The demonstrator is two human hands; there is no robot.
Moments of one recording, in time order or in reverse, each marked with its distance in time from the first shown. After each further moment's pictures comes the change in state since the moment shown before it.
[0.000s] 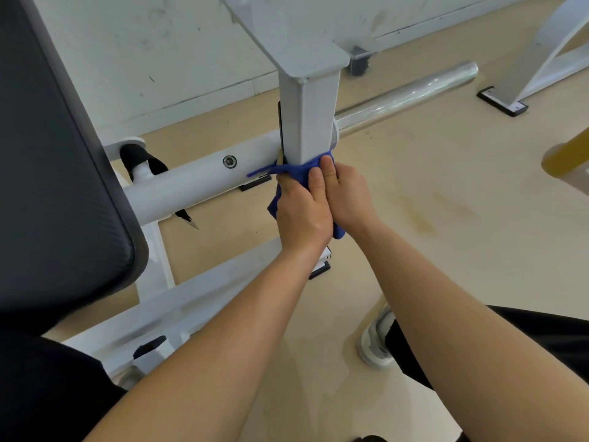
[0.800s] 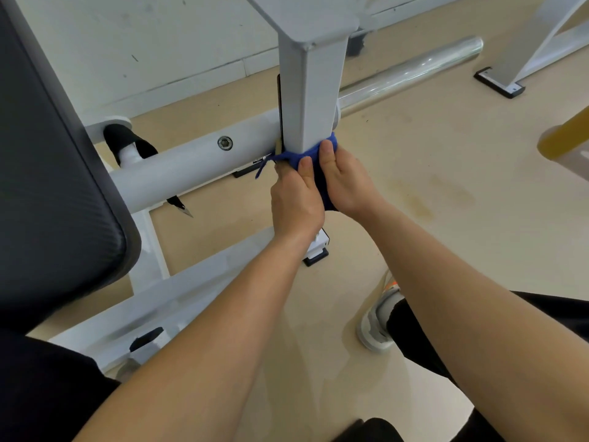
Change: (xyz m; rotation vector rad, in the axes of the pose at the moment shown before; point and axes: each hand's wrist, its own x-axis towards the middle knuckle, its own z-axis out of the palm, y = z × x) left_hand 0.015 -0.024 0.000 0.037 -0.073 -0.002; right_hand 0.008 0.015 0.006 0.041 -0.104 -0.008
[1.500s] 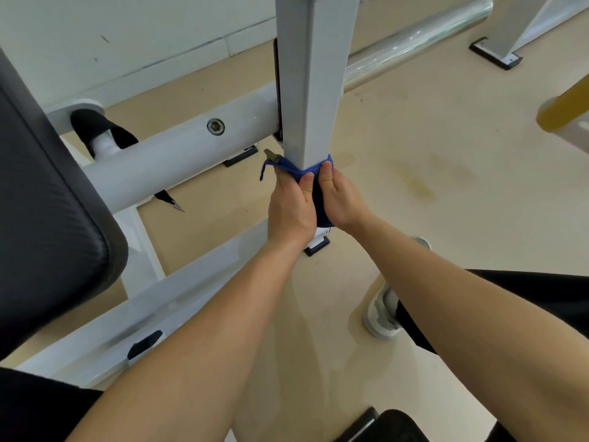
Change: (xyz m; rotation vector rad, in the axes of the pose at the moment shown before) left_hand 0.014 -0.064 0.017 -0.003 -0.101 0.144; right_hand -0.011 0.055 0.047 0.023 -0.003 0.139
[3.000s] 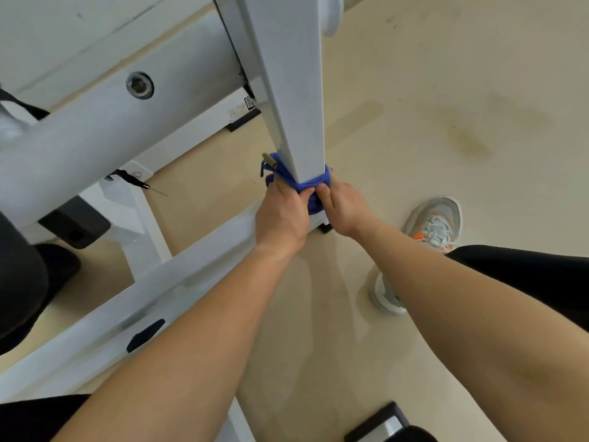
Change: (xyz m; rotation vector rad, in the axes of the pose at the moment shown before) left_hand 0.001 -0.084 0.032 0.476 -0.167 -0.073; right_hand 0.022 0.119 0.047 -0.238 -0.162 -0.084
